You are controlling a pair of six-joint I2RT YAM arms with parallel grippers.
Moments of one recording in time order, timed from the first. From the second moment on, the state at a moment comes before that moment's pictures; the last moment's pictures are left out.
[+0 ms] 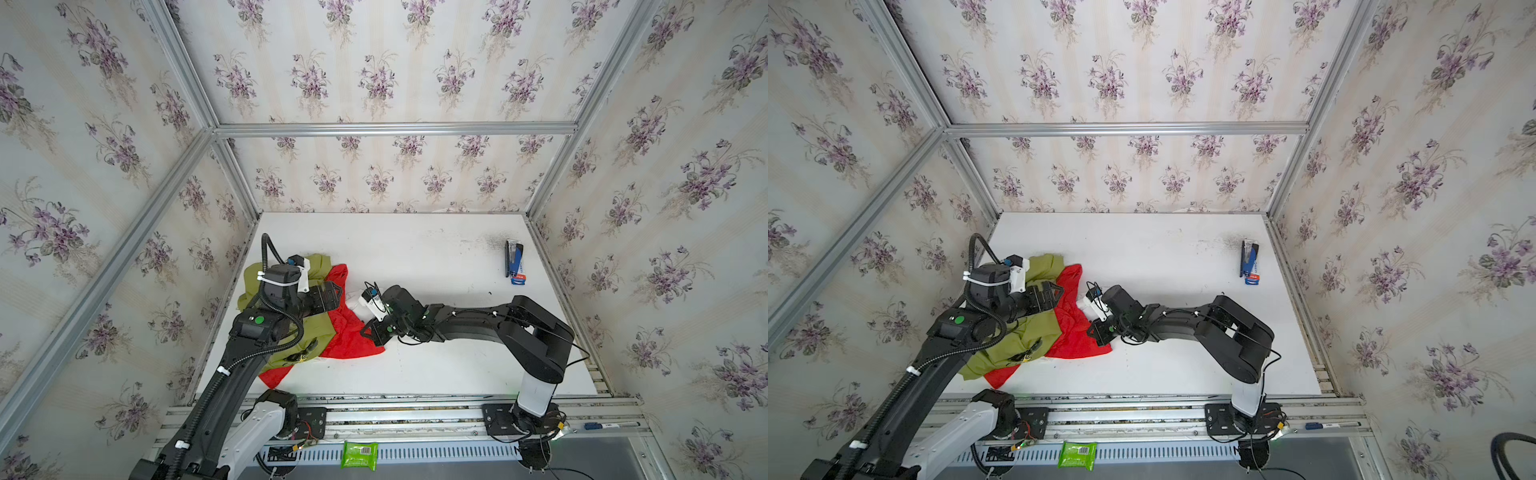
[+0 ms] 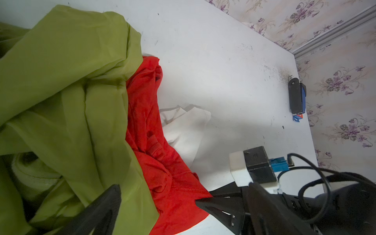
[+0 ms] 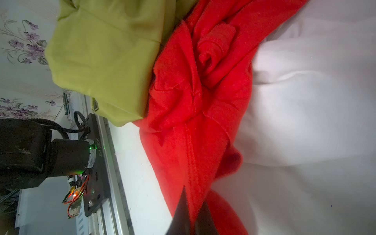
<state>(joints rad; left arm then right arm) -0.21 0.91 0.86 -0.69 0.19 -0.45 0.95 1.81 0.99 0.08 -0.38 0.40</state>
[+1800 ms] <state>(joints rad) -0.40 1.99 1.54 -0.87 -0.32 -0.22 1.02 1.65 0.63 0.65 -0.13 0.15</state>
